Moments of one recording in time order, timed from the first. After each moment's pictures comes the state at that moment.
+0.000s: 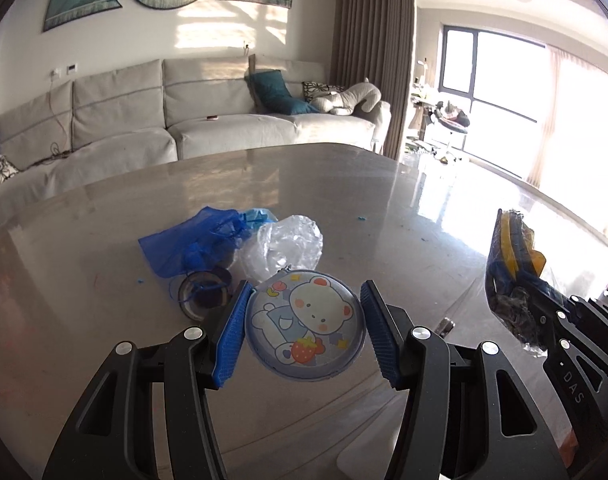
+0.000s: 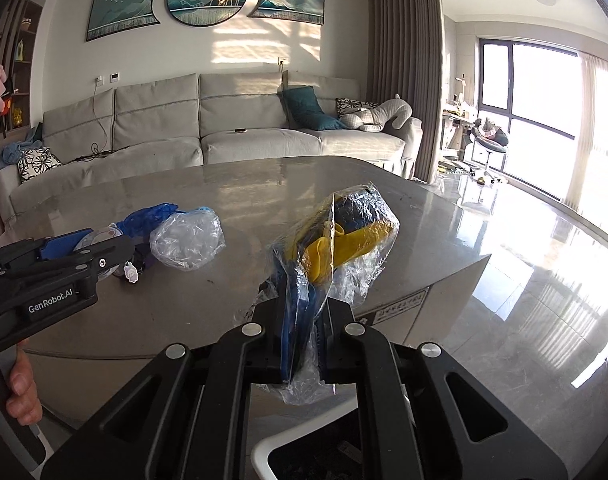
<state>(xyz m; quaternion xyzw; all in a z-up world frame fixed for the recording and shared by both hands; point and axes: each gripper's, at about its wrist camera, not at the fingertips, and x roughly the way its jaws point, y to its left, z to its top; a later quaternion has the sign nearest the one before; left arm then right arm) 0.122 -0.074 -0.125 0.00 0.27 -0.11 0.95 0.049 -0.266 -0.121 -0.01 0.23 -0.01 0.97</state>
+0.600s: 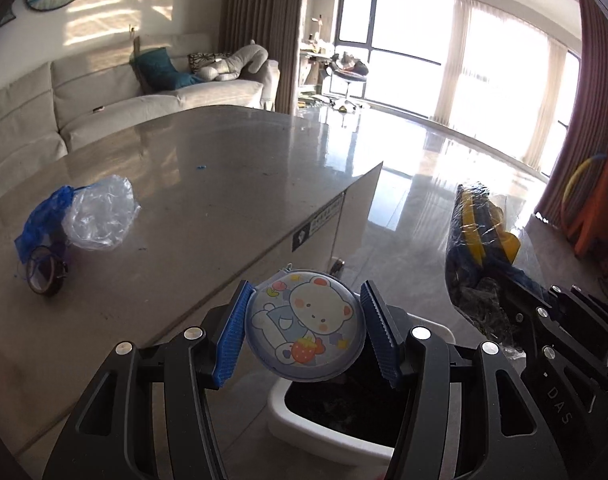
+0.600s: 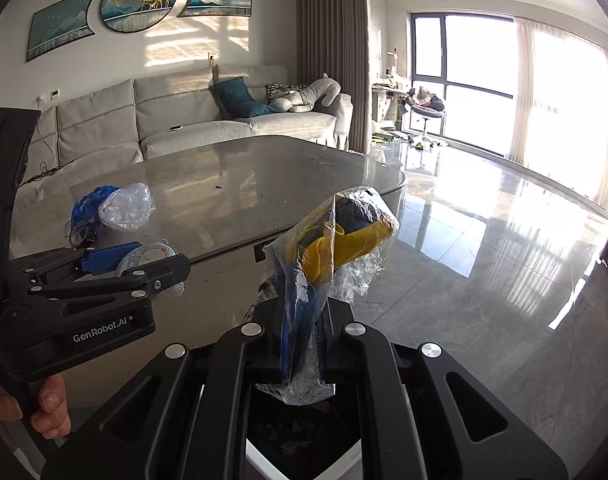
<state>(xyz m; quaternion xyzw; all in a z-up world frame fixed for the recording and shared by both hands) 0.080 -0.179 -0.166 0.06 0.33 -0.29 0.90 -0.022 -0.309 -0.151 0.03 0.24 -0.12 0.96</state>
